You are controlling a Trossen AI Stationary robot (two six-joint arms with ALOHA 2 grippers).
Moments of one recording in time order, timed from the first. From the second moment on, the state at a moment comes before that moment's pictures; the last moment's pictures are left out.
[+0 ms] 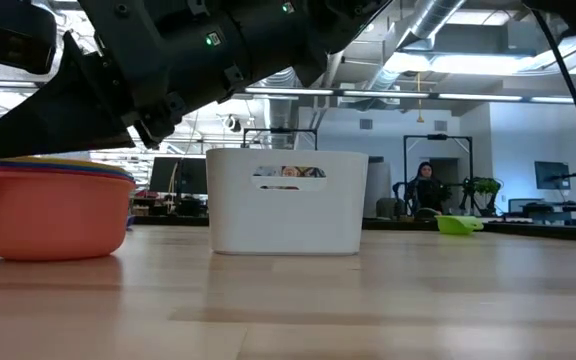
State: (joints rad) left arm -0.79 1.34 0.73 -0.49 -0.41 -1.53; right arm 0.27 2.40 1.78 0.14 -0.10 -0.09
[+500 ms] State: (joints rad) left arm -0.79 1.32 0.73 -0.56 -0.41 -1.52; right arm 0.30 2.29 1.78 -0.05 -0.04 0.10
